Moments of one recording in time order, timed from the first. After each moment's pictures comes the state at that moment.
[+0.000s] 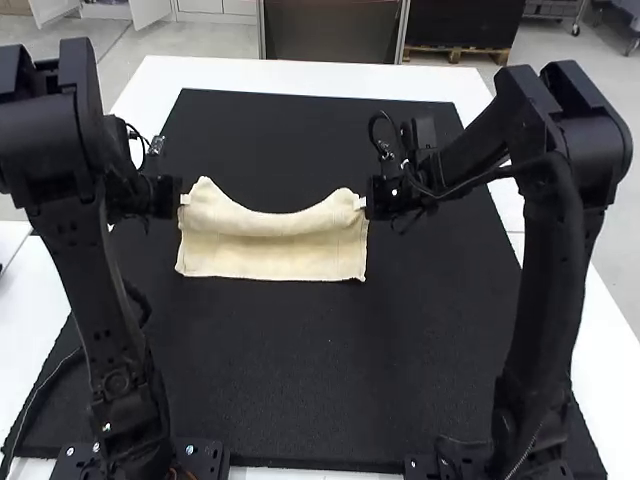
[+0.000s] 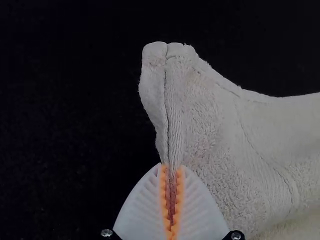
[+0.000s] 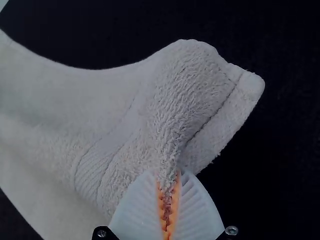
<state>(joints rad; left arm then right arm) 0.43 1.77 0.86 0.09 0.64 0.33 0.32 1.91 1.00 0.16 -0.46 0.12</state>
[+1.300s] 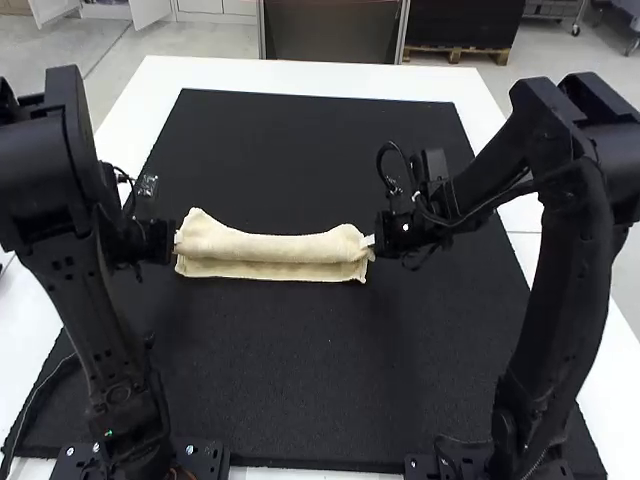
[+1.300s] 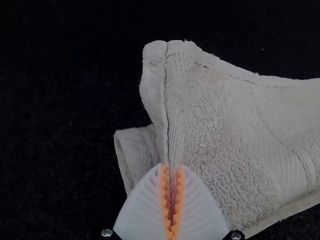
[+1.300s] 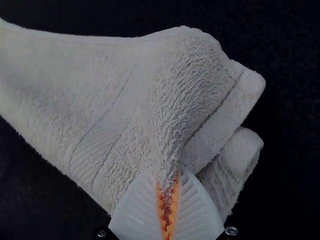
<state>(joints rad) 0.52 1.60 0.51 0.30 0.61 0.41 0.30 1.81 0.77 0.18 -0.52 0.11</state>
